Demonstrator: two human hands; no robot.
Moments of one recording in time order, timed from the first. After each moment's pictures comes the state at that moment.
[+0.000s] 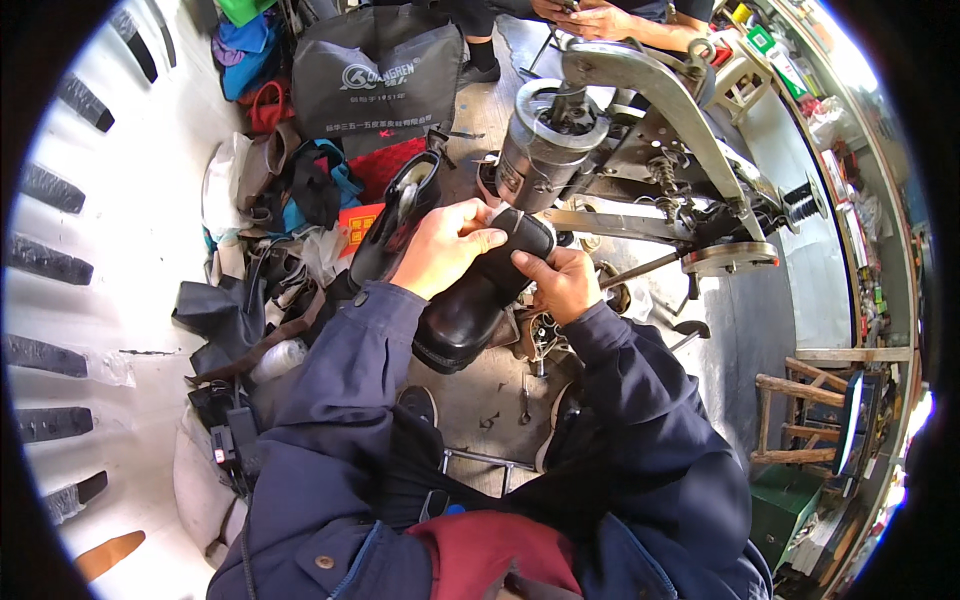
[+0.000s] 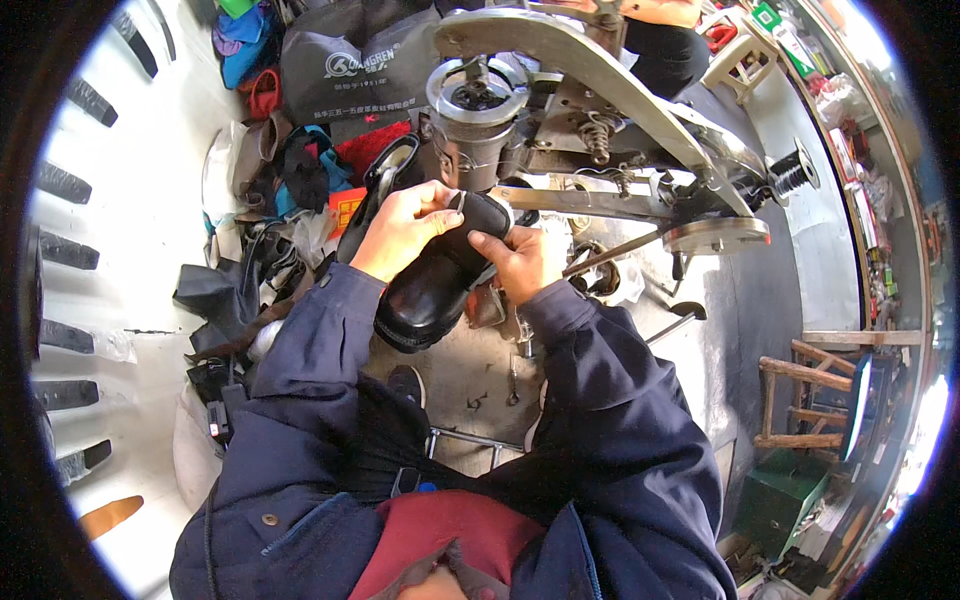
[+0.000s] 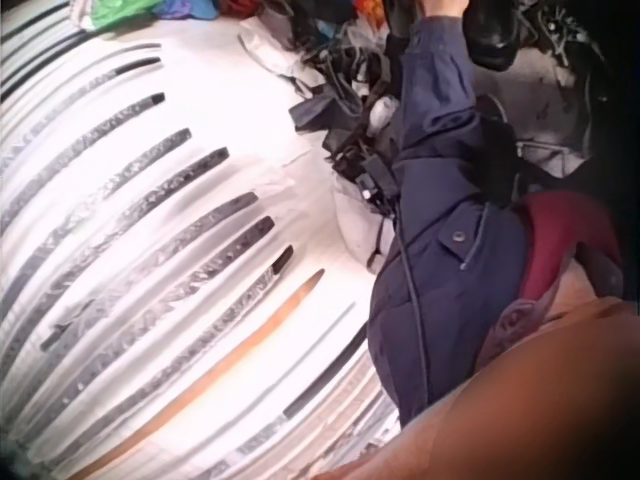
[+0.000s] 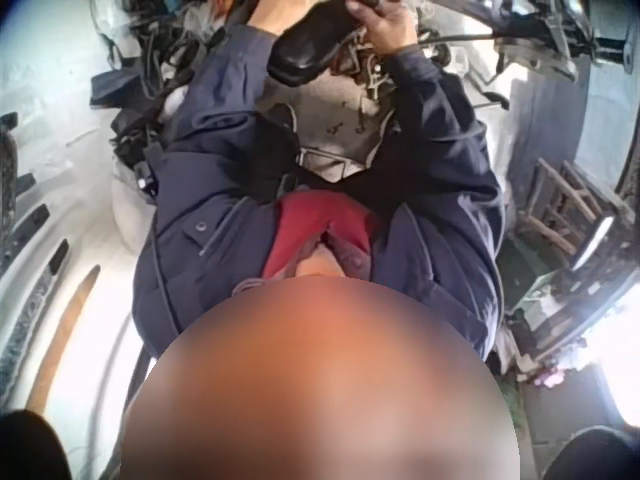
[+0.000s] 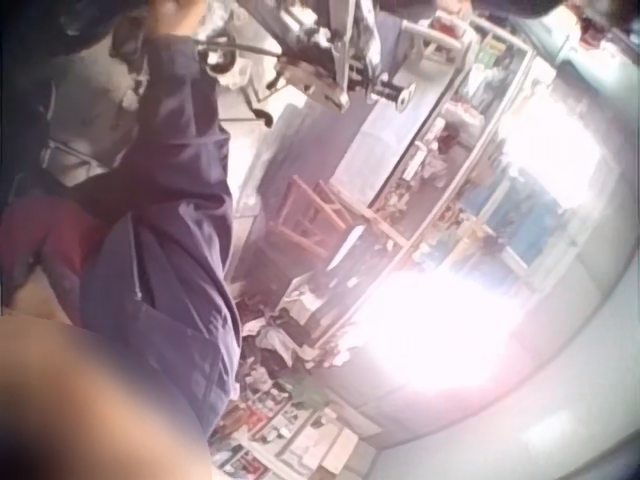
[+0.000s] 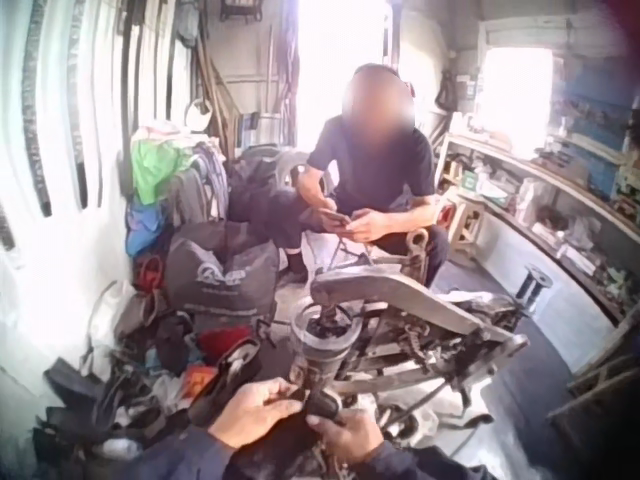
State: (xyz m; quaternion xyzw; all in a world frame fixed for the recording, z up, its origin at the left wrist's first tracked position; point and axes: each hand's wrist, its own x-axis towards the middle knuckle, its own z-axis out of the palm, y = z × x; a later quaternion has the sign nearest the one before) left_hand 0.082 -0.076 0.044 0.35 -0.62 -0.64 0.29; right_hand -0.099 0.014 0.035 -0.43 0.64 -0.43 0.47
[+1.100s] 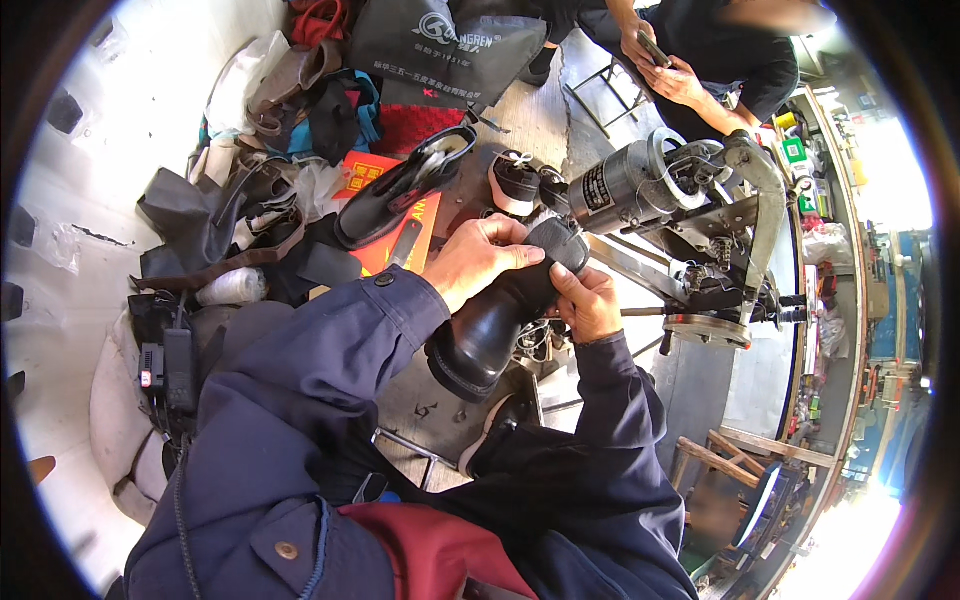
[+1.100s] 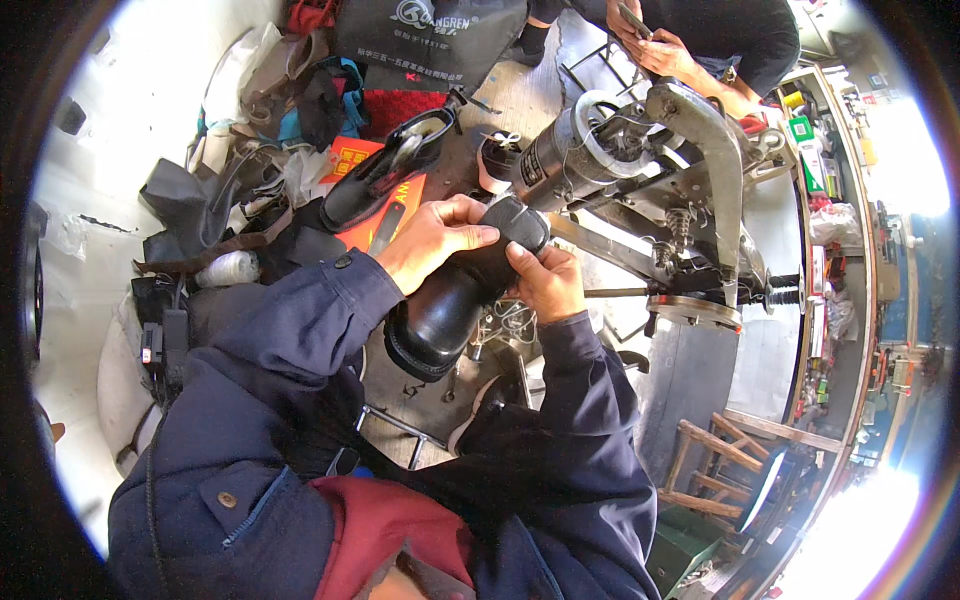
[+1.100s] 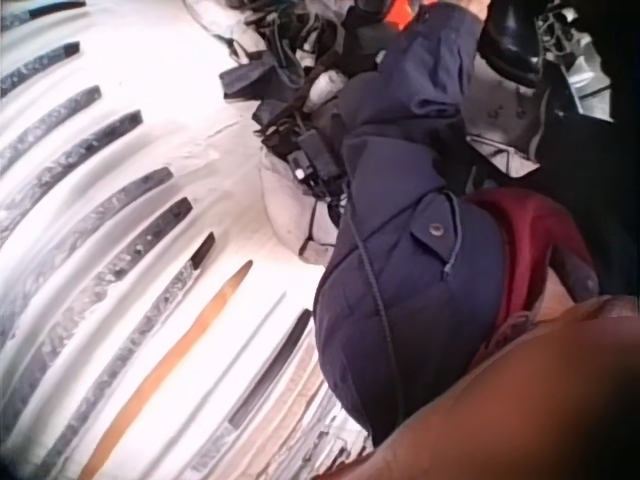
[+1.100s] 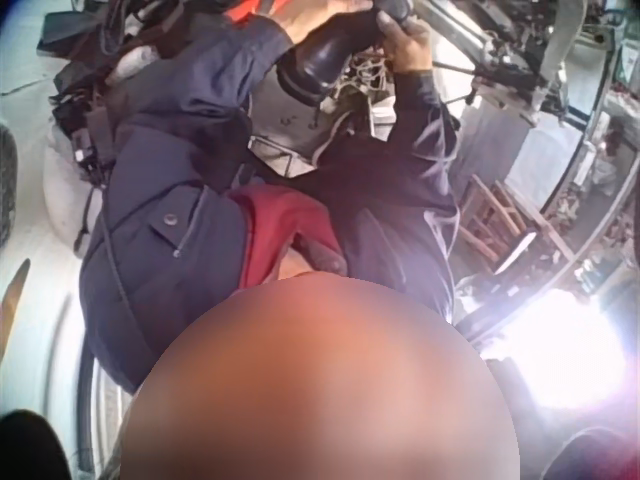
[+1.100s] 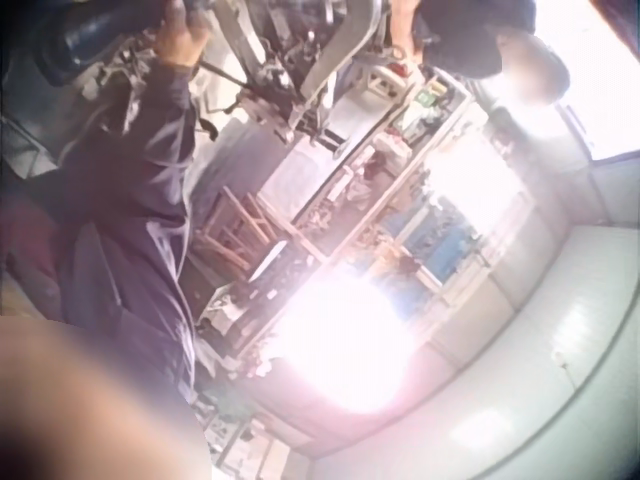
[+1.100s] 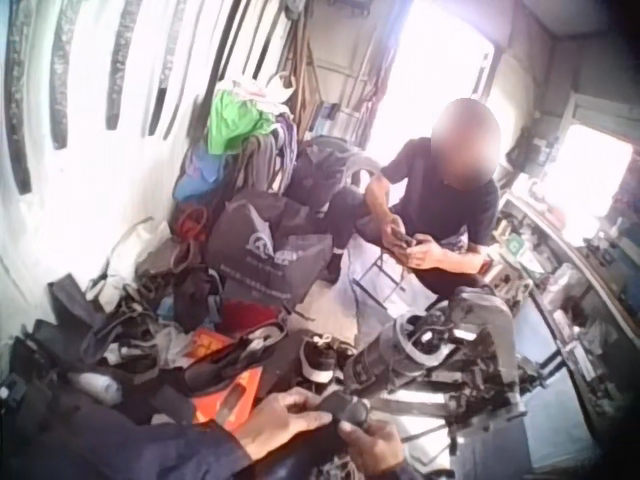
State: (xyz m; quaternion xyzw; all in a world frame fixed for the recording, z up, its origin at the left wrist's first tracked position) left_hand 0.073 -0.044 0.013 0.34 -0.41 -0.75 0.38; right_hand -0.121 0.012 0.046 -0.36 0.57 -0.43 0.59
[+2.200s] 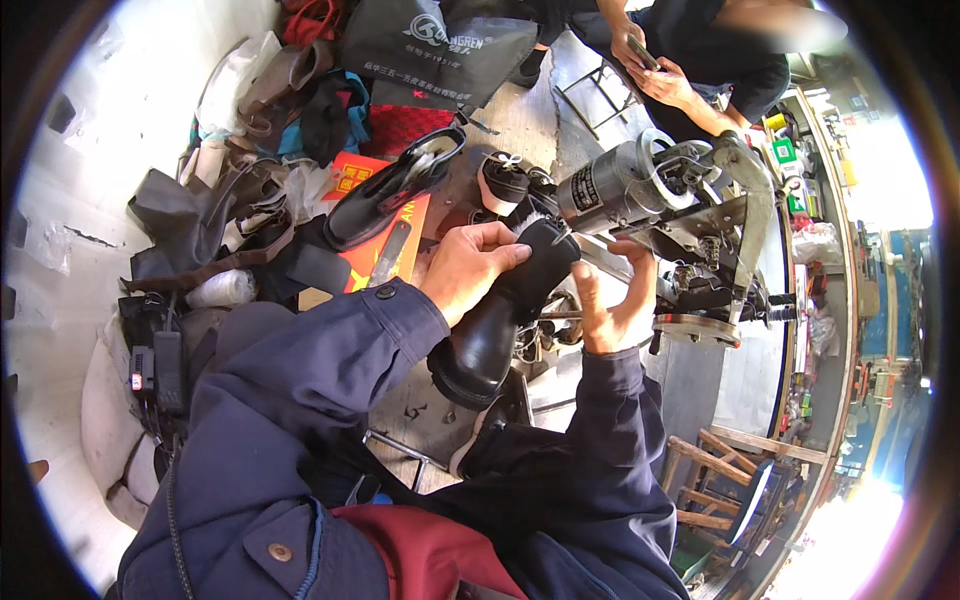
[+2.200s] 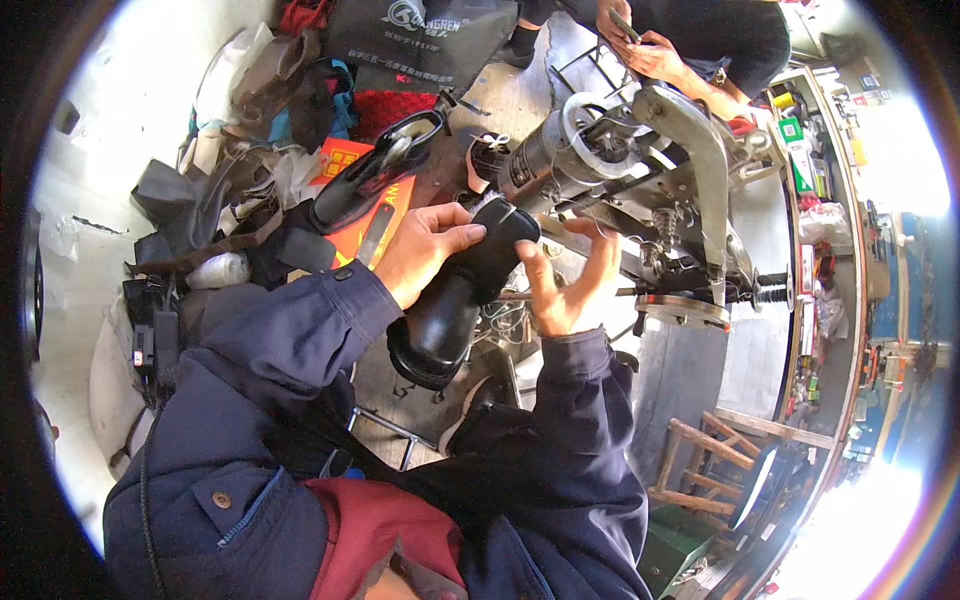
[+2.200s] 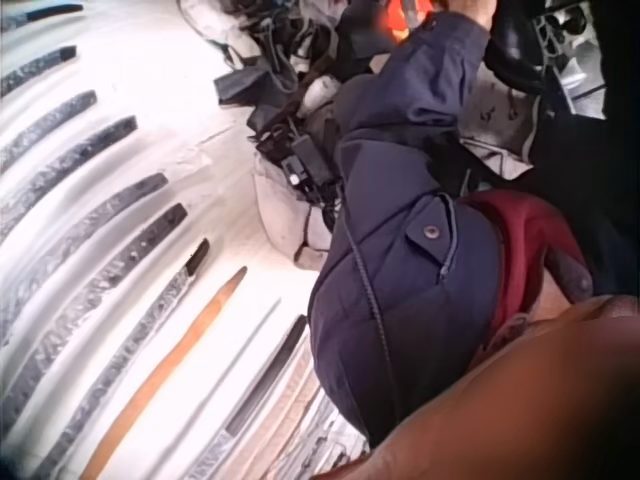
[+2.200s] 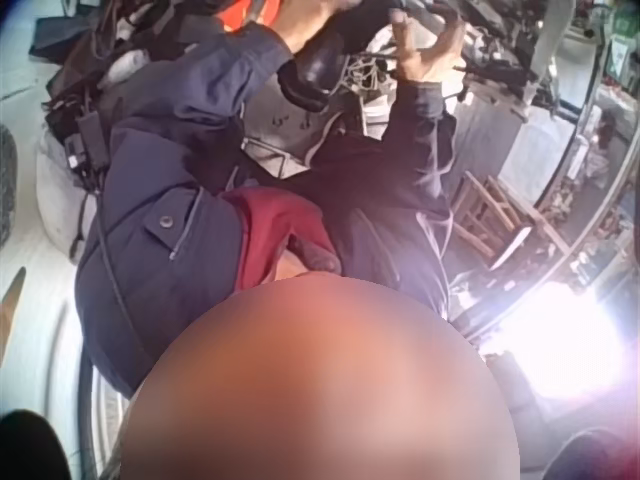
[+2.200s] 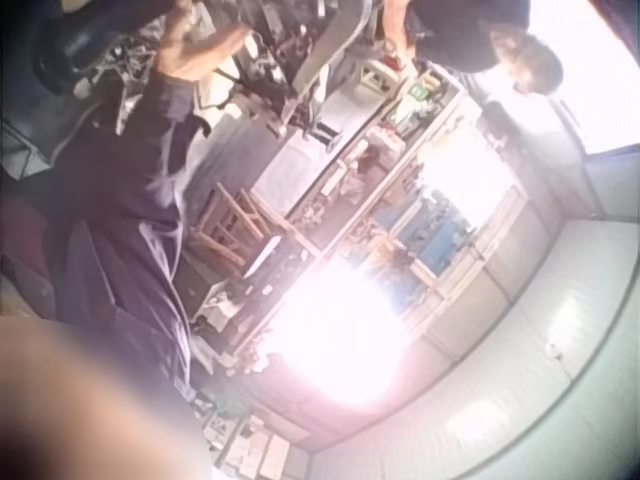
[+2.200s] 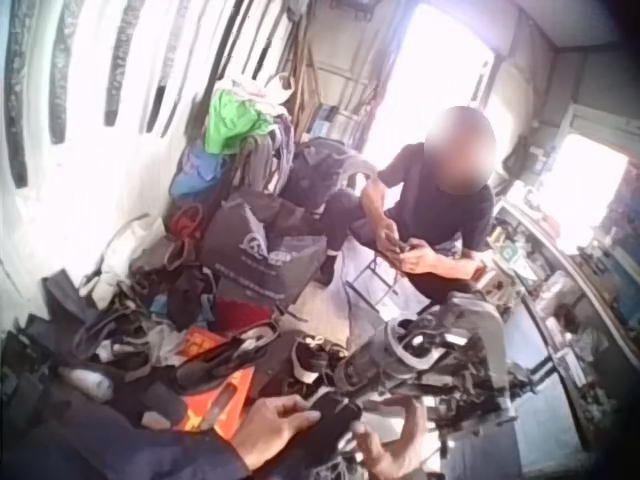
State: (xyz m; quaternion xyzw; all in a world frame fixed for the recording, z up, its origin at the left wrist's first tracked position) left_hand 0.067 -0.030 0.022 0.35 -0.36 -0.76 0.43; right_hand -0.114 0.013 0.091 -0.67 0.60 -0.43 0.02
